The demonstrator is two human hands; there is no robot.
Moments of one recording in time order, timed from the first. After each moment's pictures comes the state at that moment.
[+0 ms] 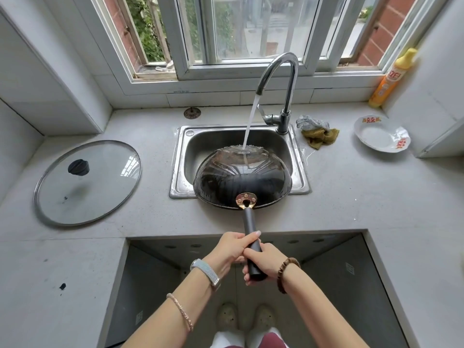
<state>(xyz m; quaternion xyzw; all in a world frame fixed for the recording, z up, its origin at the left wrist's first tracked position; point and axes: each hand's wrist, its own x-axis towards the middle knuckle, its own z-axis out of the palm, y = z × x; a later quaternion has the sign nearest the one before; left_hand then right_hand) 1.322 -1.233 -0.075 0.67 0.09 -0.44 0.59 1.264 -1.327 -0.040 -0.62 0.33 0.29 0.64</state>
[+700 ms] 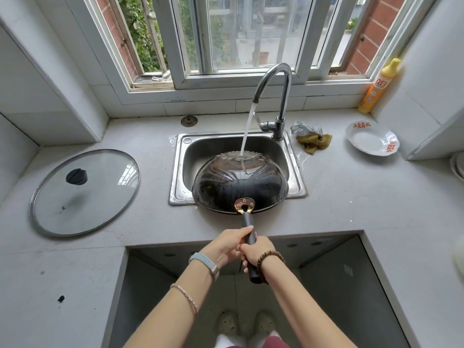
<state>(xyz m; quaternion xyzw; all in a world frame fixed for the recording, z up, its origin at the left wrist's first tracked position) 1.345 -1.231 -0.064 0.60 0.14 -0.48 0.62 1.290 -1.309 -0.052 -0.67 0.42 0.19 0.58</state>
